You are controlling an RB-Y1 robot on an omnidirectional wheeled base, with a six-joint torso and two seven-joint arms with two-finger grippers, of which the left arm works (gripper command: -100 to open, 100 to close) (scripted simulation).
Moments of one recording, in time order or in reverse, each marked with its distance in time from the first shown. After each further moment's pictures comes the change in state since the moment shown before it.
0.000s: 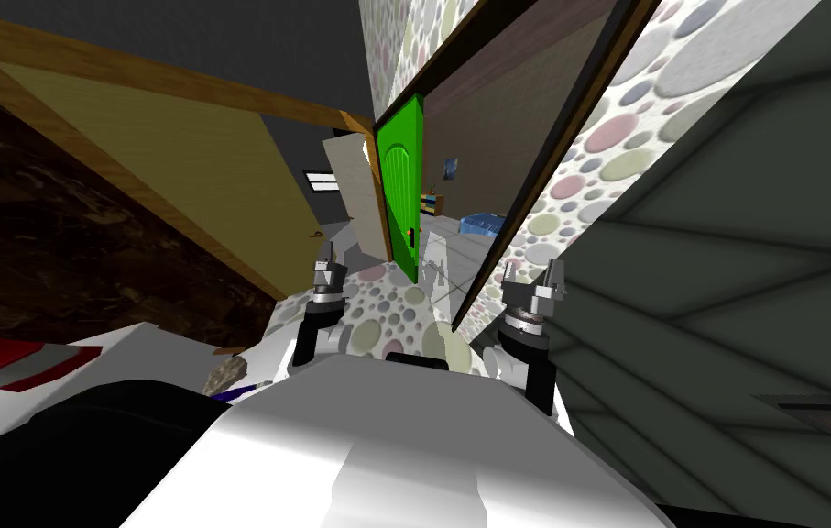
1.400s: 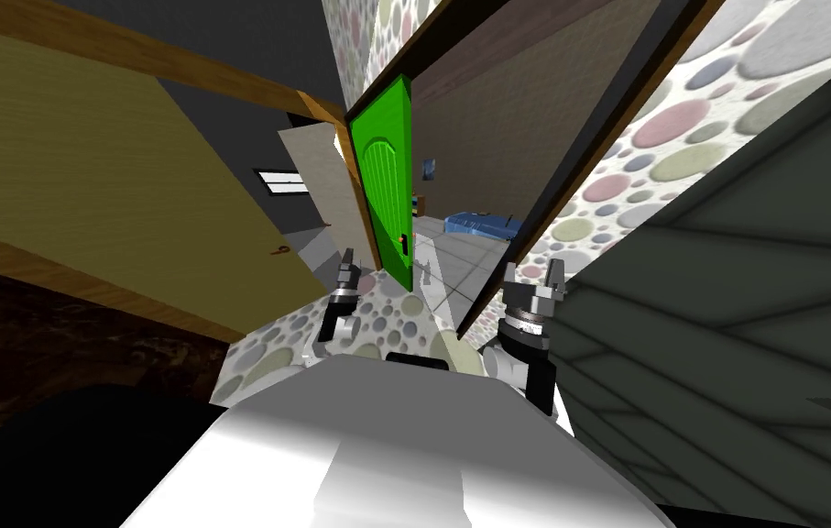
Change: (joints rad) arm -0.159 0.041 0.010 0.287 0.026 -0.003 -0.003
